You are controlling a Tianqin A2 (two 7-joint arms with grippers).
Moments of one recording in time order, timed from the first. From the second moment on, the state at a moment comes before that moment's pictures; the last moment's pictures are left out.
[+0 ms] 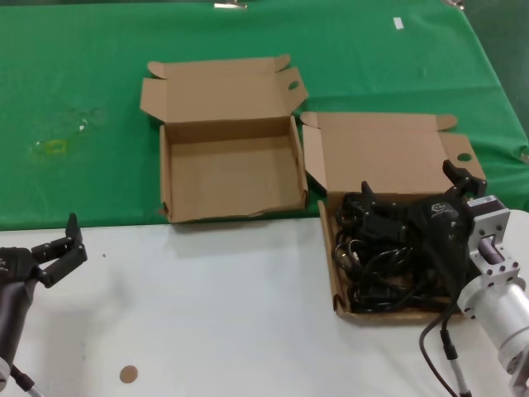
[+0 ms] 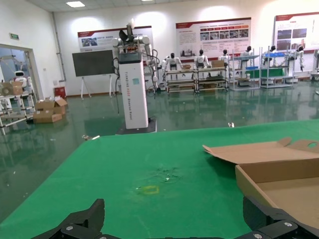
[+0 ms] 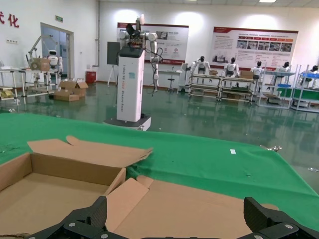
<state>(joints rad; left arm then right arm) 0.00 -0.30 1.60 -1.60 -1.80 0.00 0.00 0.05 0.30 -1.62 1.56 1.78 -0.03 -0.01</state>
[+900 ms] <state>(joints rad) 0.00 -0.30 1.60 -1.60 -1.80 0.00 0.00 0.05 0.30 -1.62 1.56 1.78 -0.03 -0.01</state>
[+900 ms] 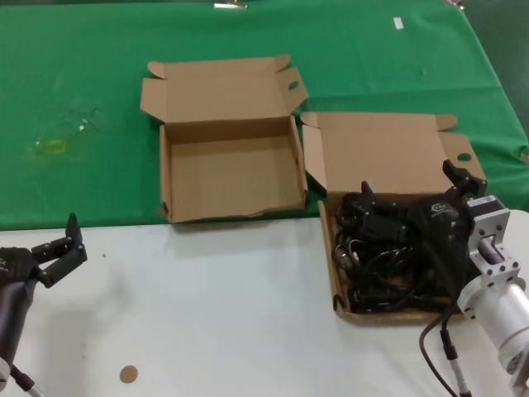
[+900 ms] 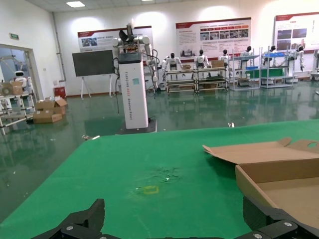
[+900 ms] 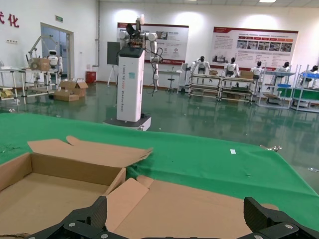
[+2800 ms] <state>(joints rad) 0.00 -0.30 1.60 -1.60 -1.80 0.00 0.00 0.43 1.03 -2.07 1.61 1.84 -0.45 0.18</state>
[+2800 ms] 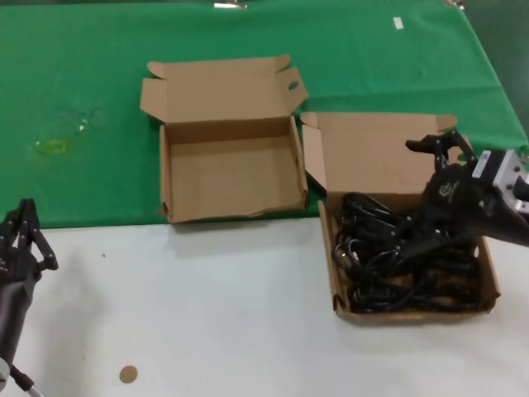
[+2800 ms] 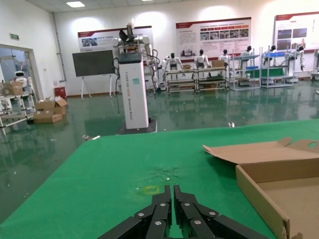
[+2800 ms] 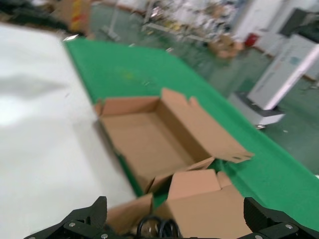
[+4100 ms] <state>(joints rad) 0.00 -0.30 1.60 -1.60 -1.80 0.00 0.00 0.69 0.89 -2.06 1.30 1.46 -1.03 -0.11</state>
